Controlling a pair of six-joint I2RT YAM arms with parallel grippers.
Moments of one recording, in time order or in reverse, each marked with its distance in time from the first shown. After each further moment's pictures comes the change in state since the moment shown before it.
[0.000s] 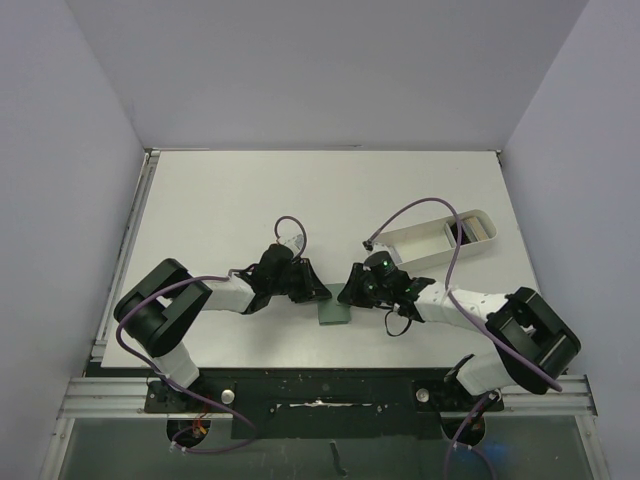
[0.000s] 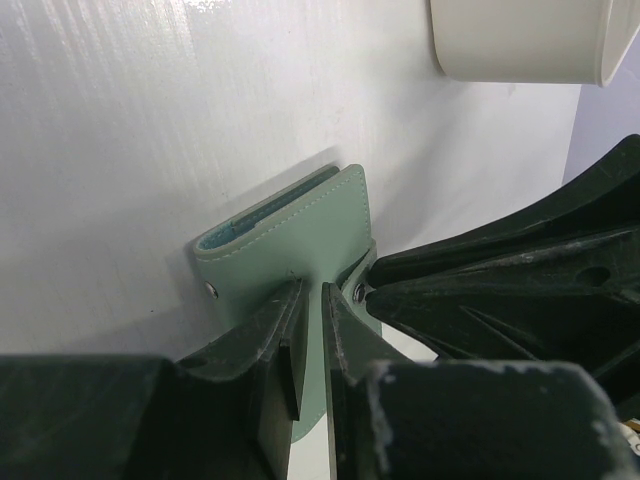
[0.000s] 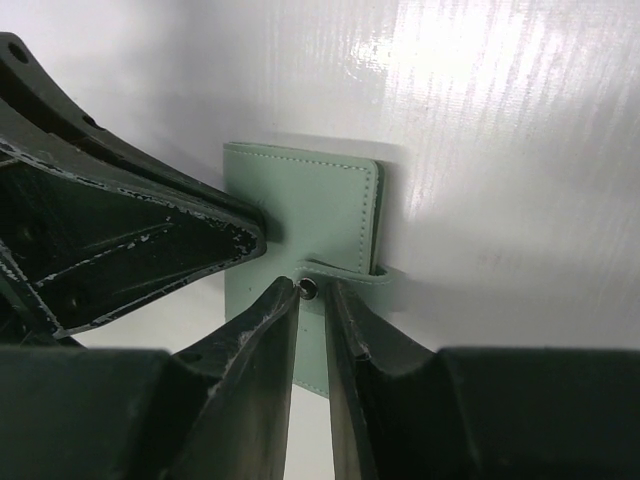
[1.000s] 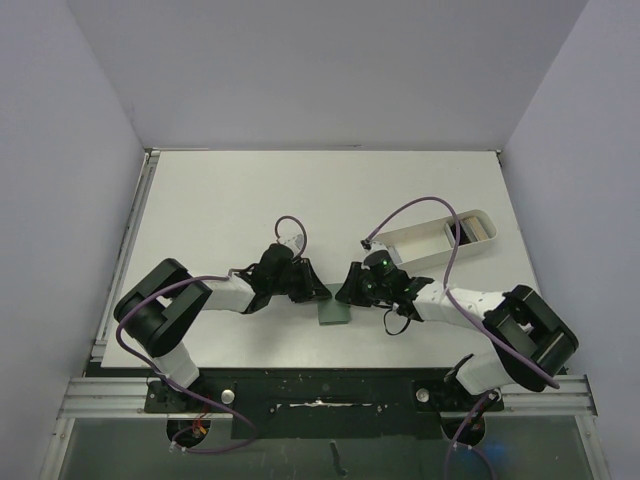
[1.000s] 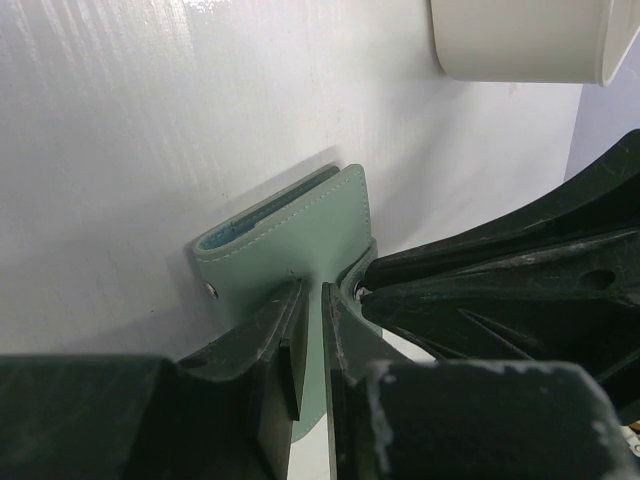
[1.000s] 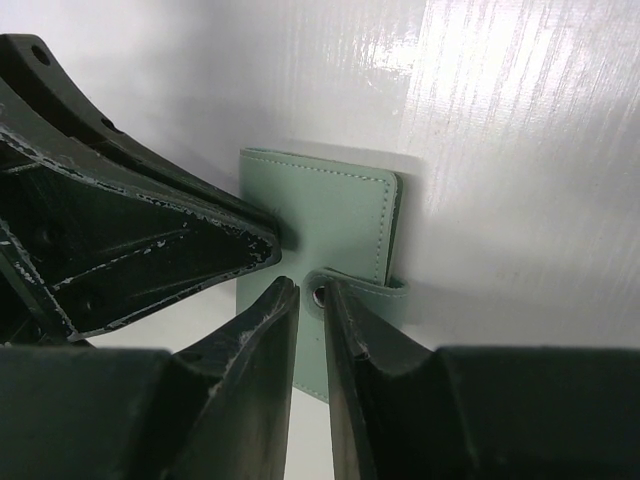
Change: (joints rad) left arm 0.000 0.000 0.005 -0.009 0.000 0.004; right arm -0.001 0.022 0.003 0.047 -0.024 -0.007
